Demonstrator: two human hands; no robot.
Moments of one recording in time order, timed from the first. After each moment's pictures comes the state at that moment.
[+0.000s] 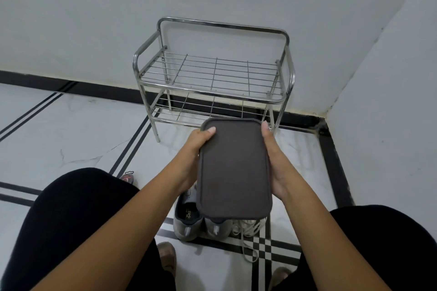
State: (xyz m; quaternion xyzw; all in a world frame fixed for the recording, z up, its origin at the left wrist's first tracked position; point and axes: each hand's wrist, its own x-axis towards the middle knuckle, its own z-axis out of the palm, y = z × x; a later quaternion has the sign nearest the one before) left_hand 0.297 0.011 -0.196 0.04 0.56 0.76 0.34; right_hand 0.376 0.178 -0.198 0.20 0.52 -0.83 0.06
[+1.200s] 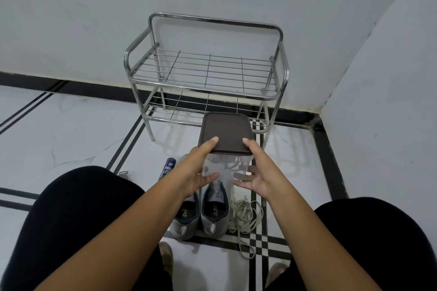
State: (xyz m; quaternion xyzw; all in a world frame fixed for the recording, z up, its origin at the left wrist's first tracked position) left_hand 0.291 0.031 -0.238 -0.12 0.61 0.68 0.39; right_hand 0.363 0.179 -0.241 0.38 0.50 -0.77 0.06
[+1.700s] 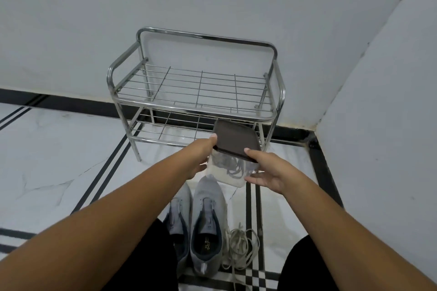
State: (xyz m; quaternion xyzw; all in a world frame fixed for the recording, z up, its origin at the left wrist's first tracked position) left_hand 0.201 0.094 -0.230 0.00 0.73 0.56 0.38; right_hand 0.300 0.244 -0.227 0.42 0.56 -0.71 0.07
